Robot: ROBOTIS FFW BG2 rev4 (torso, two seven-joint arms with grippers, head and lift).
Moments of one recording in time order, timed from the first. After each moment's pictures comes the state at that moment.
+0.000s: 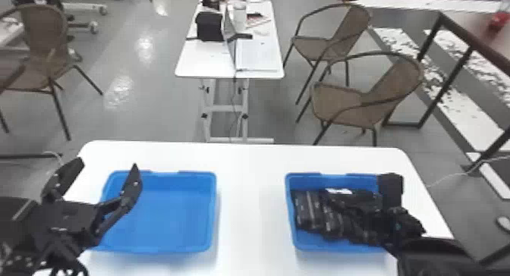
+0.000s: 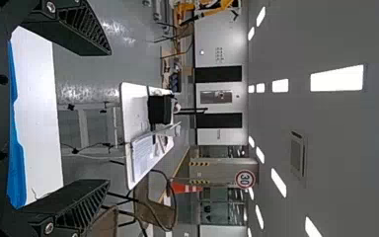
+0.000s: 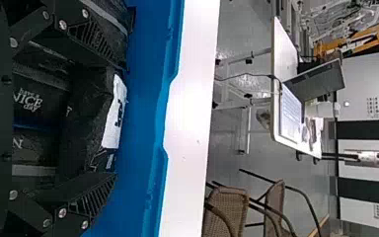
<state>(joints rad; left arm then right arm) 0.44 0.00 0.17 -1.98 0.03 -0.04 -0.27 -0.24 -0.15 -0.17 -0.81 0.07 0.03 0.43</state>
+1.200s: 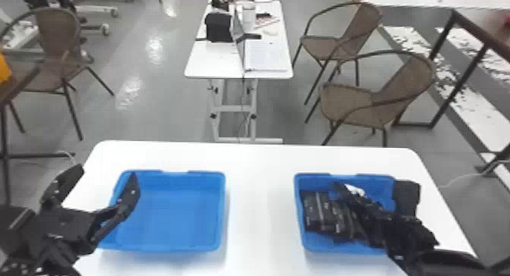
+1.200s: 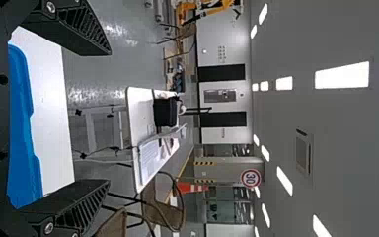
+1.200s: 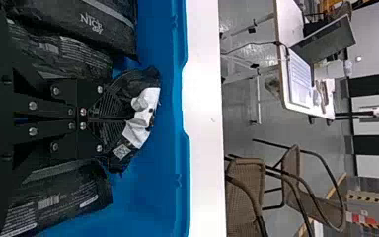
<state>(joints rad) 0.45 0.00 0.24 -1.95 0.04 -0.07 -0.34 -0.05 -0.13 -0.14 -1.17 -0.07 0.26 0.23</state>
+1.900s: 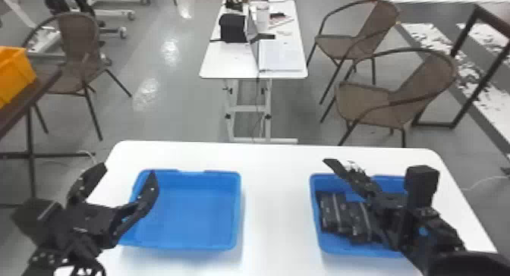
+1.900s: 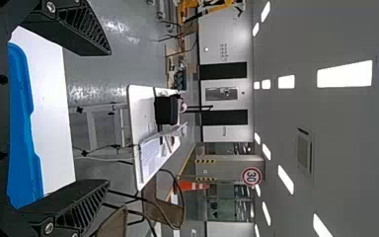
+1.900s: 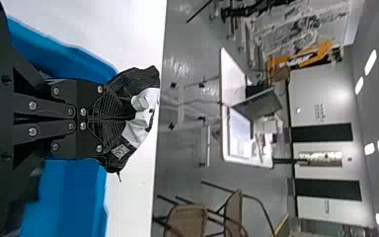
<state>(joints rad) 0.44 0.00 0.24 -1.95 0.05 -0.04 -0.35 0.11 -0.14 -0.03 -1.57 -0.14 0.28 0.30</state>
